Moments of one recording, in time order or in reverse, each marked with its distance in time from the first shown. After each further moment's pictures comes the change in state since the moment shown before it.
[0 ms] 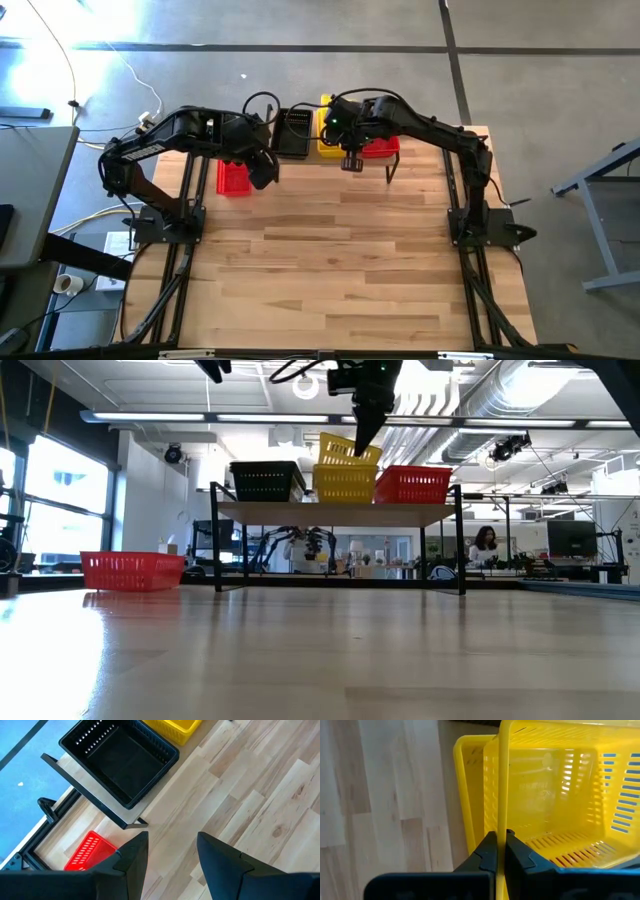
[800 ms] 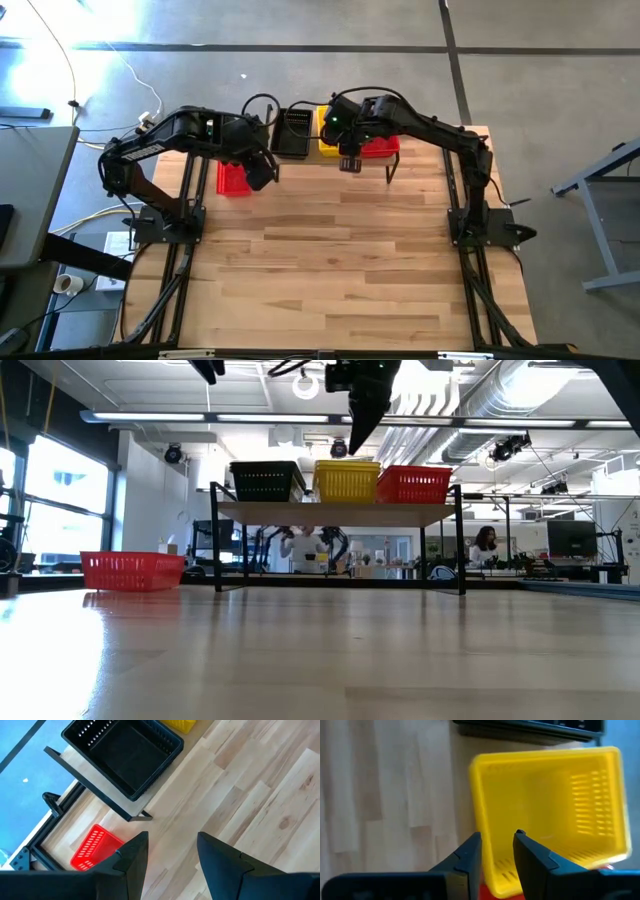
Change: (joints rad) left arm -0.005 0.000 0.000 -0.041 0.000 0.006; right arm 0.002 -0.003 0.001 0.029 -0.078 -0.013
